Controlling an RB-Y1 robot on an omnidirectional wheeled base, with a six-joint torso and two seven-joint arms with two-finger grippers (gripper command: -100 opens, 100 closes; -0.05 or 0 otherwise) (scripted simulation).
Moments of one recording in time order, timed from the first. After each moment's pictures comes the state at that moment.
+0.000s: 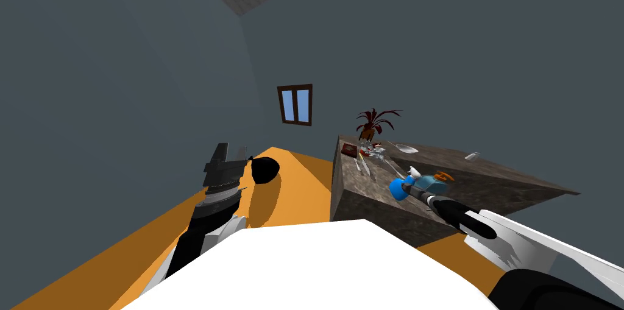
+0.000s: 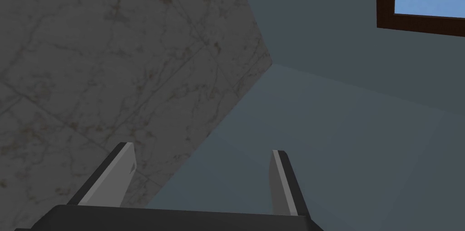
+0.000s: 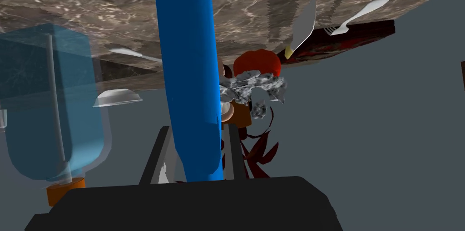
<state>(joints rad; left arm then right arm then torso) 0.54 0.01 0.04 -2.34 0.01 -0.59 0.01 0.92 -1.16 -0.34 -1.90 -0.09 0.34 0.12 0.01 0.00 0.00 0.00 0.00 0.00</state>
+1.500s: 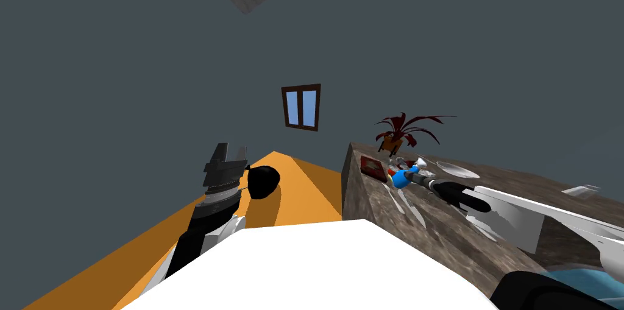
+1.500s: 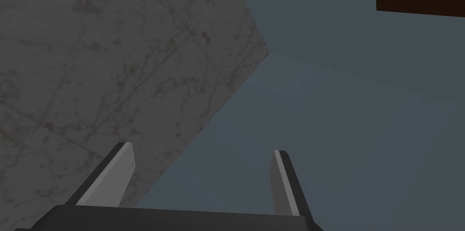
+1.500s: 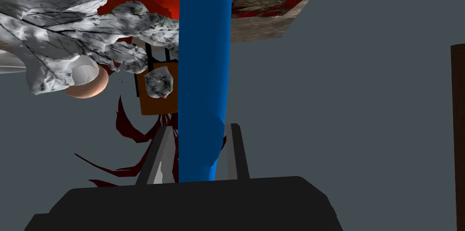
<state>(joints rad) 0.54 0.01 0.04 -2.34 0.01 -0.59 0.01 0.97 -1.39 -0.42 -1.81 -0.17 0.32 0.03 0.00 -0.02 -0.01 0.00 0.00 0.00</state>
